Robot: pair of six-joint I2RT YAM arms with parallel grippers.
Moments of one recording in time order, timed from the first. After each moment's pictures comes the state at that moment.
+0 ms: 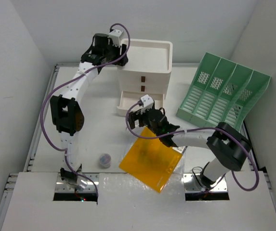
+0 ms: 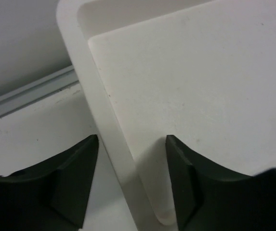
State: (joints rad) left arm -0.26 2.09 2.06 -0.43 0.24 0.01; right arm 0.88 1.61 0.66 0.71 0.30 0.19
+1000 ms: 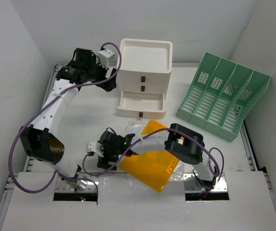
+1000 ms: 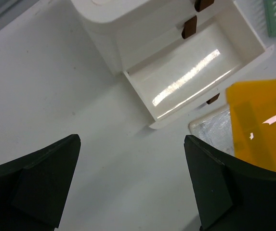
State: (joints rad) left arm -0.23 1.57 1.65 -0.78 0.34 0.26; right arm 1.24 2.07 1.26 -0.06 -0.32 -0.28
